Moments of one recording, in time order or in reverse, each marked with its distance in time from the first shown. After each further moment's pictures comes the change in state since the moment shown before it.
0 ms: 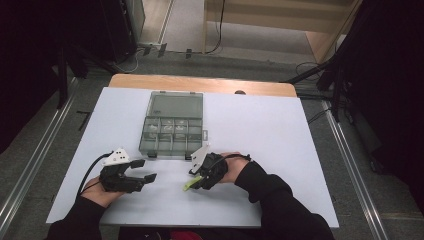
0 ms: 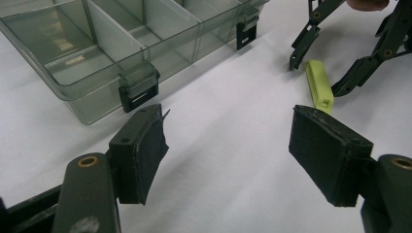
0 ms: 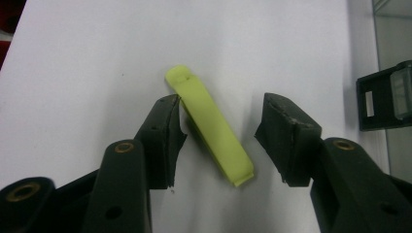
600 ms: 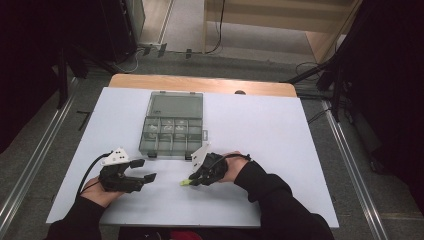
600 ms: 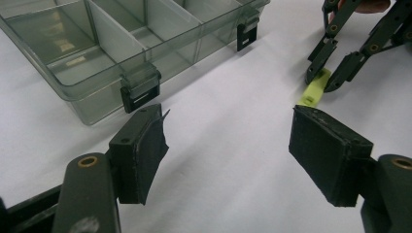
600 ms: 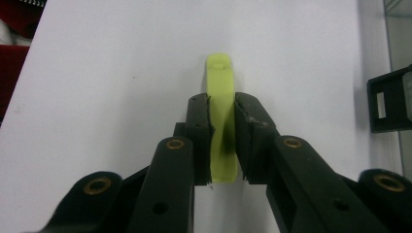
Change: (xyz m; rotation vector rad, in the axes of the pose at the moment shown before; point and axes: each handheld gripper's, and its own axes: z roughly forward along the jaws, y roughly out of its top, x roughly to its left) left arm 0.000 0.000 -0.001 -0.004 0.000 0.000; right arm -0.002 -0.001 -0.001 -0.011 0.044 0.016
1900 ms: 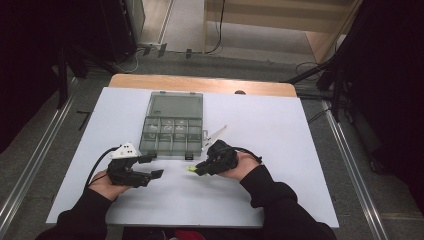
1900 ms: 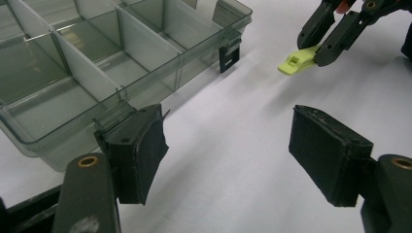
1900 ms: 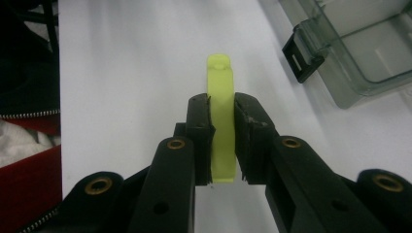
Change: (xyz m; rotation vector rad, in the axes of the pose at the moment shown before) left arm -0.001 0.019 0.015 -0.003 -0.065 0.029; right arm -0.005 -0.008 -0.039 -0.090 -0.039 0.442
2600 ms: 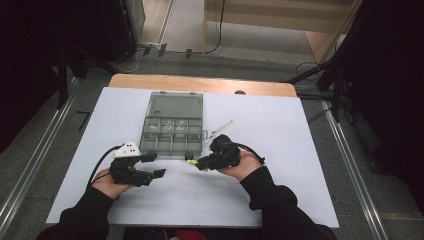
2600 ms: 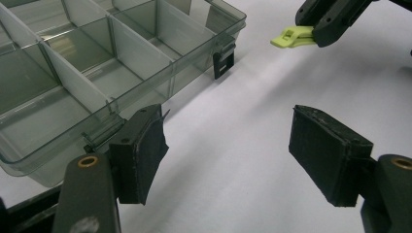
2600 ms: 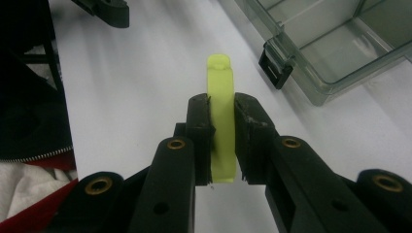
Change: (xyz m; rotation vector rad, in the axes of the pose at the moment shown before) left arm -0.001 0.004 0.004 0.001 -0.014 0.010; right arm 0.002 0.005 -0.016 -0.053 -0.031 0.154
